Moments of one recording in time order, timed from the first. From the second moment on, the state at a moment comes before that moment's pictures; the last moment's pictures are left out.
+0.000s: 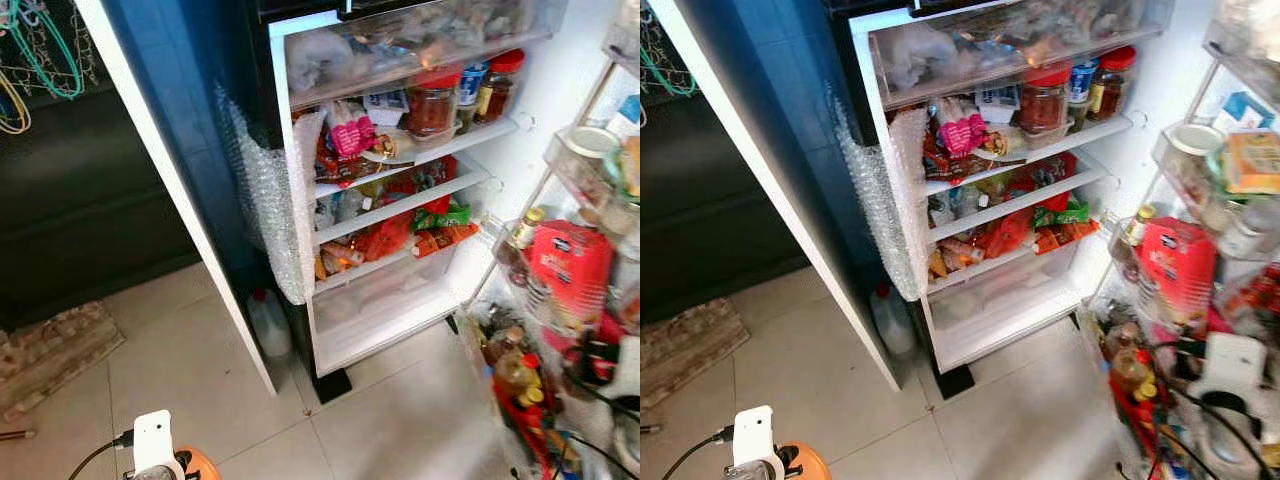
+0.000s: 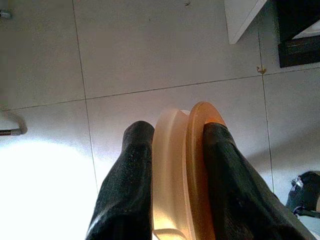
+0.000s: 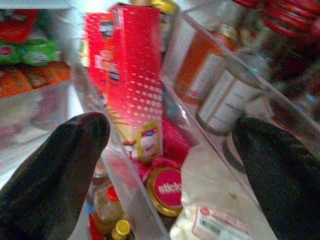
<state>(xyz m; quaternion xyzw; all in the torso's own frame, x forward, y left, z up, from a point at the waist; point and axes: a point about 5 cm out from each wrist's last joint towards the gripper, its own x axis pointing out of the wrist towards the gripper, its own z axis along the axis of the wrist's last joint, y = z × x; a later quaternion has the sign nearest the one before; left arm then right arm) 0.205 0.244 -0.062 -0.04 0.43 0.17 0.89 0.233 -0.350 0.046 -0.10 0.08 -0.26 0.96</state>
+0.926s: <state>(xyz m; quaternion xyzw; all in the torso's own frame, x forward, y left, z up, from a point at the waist) 0.205 0.245 -0.062 -0.05 0.43 0.16 0.89 0.170 -0.277 -0.062 0.00 0.37 -0.15 0.92</state>
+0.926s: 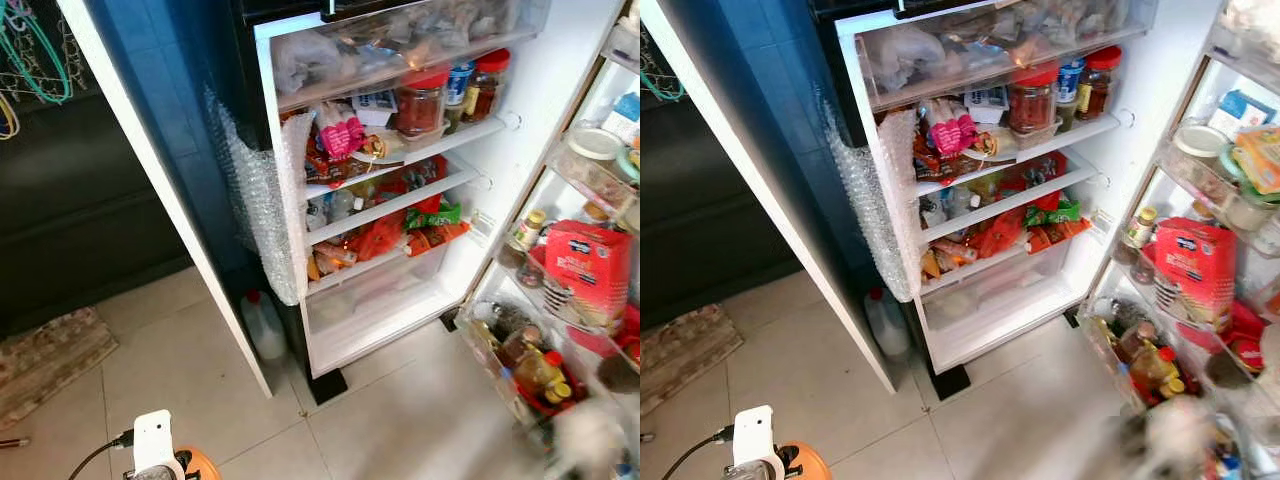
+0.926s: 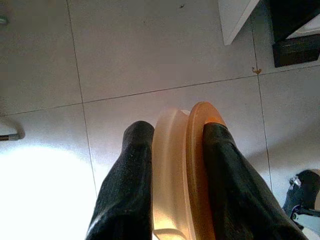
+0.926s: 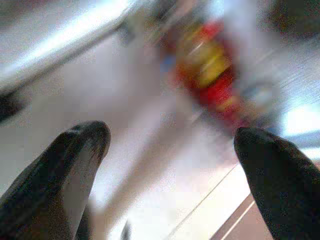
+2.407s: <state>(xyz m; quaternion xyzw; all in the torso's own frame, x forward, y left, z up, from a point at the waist) 0.214 0.239 -0.055 -0.08 0.36 0.14 0.92 0.147 -0.219 -0.094 -0.01 0.49 -0.05 0.87</state>
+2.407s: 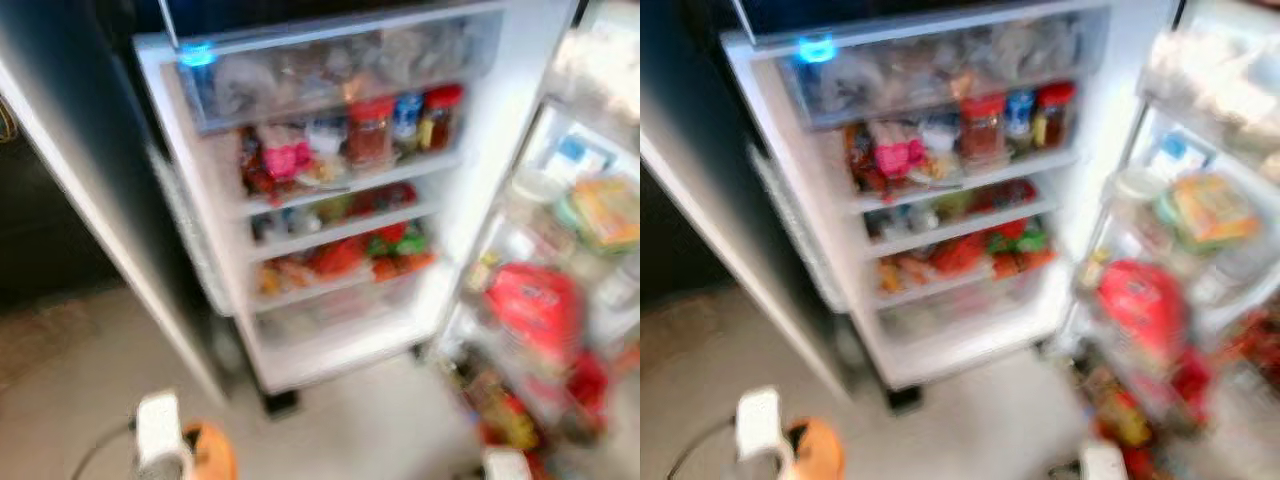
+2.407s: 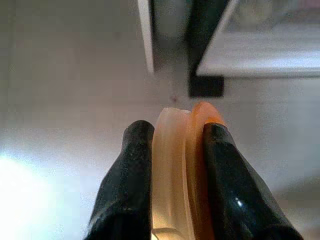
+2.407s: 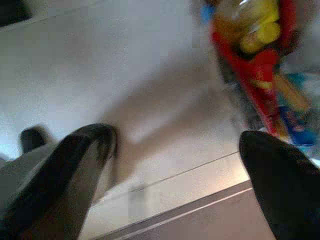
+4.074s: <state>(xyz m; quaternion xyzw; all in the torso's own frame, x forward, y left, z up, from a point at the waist) 0.255 0.175 0.076 -0.37 0.09 -0.12 0.92 0.131 -0.222 -0.098 -0.01 0.51 -0.04 0.86</state>
